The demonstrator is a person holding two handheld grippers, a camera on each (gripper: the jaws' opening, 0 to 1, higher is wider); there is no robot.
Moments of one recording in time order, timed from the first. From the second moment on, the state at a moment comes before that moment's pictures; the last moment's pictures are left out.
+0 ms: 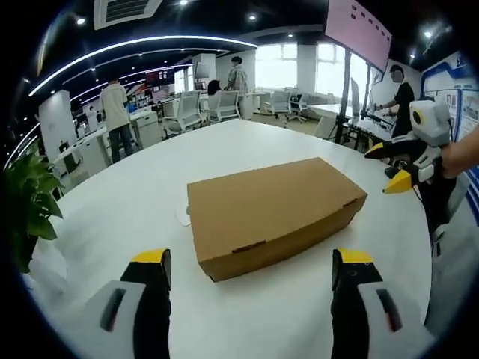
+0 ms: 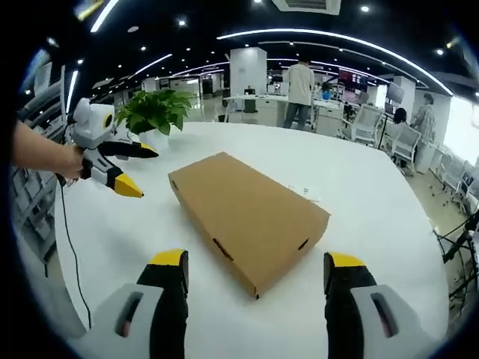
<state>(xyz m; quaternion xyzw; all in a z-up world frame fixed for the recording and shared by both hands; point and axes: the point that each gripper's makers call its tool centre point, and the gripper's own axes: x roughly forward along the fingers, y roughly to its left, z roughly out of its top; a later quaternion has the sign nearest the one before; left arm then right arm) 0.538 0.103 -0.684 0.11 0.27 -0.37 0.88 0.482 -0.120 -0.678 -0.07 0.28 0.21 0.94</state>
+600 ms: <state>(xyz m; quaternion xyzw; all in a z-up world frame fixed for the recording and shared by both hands) 0.567 0.112 -0.708 0.04 0.29 -0.34 0.90 0.497 -0.110 -0.708 -0.07 0.30 0.20 0.93</state>
